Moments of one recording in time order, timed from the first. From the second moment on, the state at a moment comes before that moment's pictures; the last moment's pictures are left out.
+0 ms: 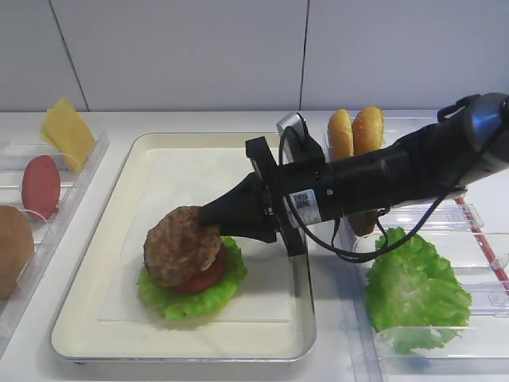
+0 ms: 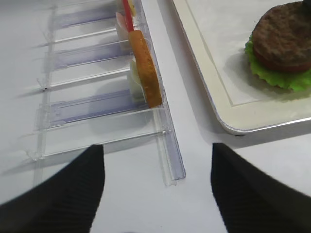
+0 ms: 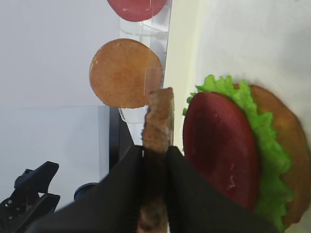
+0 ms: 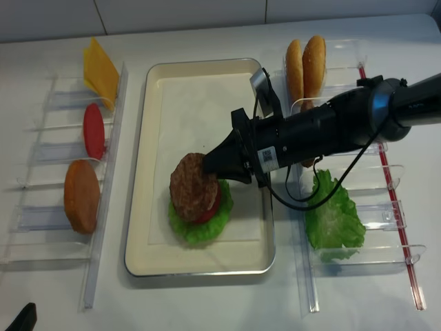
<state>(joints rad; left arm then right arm) -0.11 -0.02 -0.49 0.02 1.18 0.04 0.36 2.02 -0.96 1.75 1.18 -1.05</state>
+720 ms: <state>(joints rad) -0.11 -0.02 -0.49 0.02 1.18 0.04 0.36 2.02 -0.96 1.75 1.17 -1.04</state>
